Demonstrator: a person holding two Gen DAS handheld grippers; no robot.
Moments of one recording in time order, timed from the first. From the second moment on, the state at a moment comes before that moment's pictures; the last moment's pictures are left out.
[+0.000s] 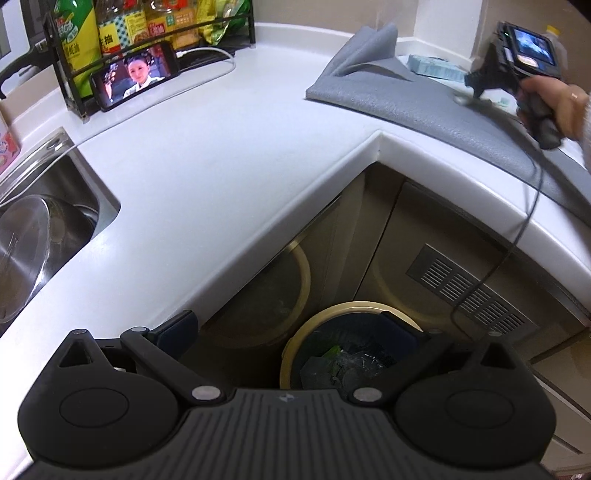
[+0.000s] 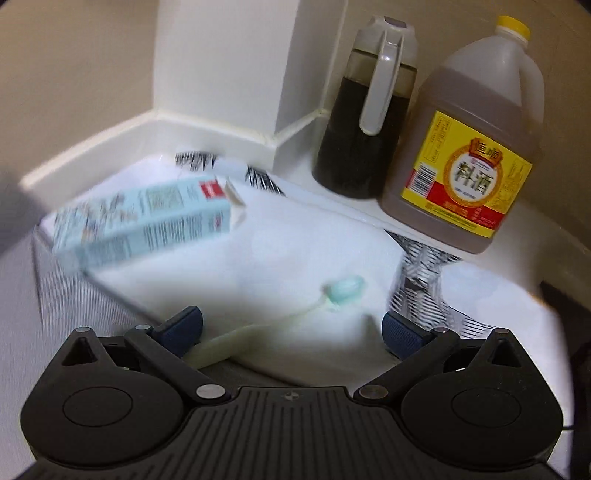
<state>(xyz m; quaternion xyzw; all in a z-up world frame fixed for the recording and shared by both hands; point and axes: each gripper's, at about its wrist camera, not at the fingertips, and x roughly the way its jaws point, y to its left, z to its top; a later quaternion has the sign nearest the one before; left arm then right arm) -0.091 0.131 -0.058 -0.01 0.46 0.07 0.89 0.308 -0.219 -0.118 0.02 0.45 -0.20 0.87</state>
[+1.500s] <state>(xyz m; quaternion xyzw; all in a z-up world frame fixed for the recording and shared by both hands) 0.382 -0.089 -0.066 0.25 0.34 -0.15 0.89 0.210 -0.259 -0.129 0.09 0.38 -0.17 0.91</state>
